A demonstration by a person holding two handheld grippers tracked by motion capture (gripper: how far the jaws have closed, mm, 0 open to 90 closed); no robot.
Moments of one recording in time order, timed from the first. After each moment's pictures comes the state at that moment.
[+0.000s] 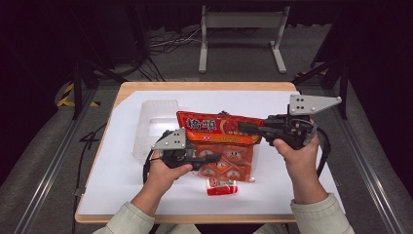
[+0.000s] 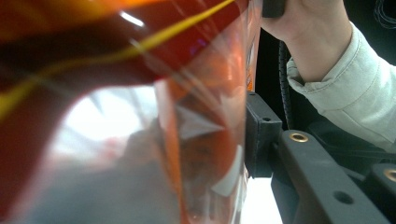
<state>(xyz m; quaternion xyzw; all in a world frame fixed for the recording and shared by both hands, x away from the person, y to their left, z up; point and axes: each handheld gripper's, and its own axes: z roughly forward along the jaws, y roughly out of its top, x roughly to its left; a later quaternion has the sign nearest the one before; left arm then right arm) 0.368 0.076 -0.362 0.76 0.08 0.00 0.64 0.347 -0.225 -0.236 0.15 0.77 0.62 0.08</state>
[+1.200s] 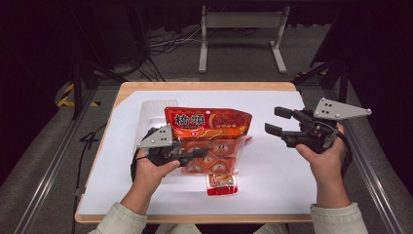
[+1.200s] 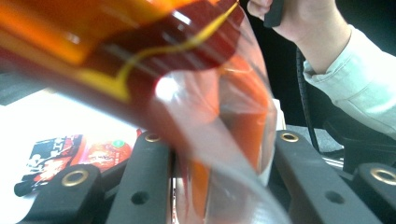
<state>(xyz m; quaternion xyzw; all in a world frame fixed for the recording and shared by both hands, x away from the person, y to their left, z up) 0.364 0.108 -0.346 0.77 0.10 0.04 0.63 0.346 -0.285 -0.255 0.25 0.75 0.58 0.20</state>
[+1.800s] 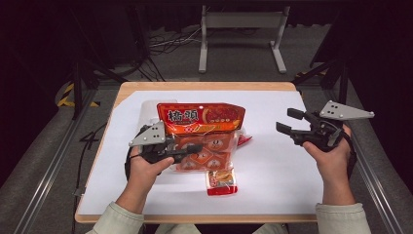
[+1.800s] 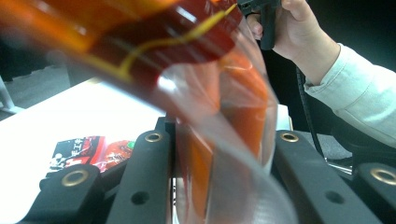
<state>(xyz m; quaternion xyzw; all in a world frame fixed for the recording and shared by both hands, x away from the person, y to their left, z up) 0.365 0.118 -0.336 0.77 0.11 0.06 0.63 0.363 -0.318 -0.282 0.30 0.75 0.55 0.22</state>
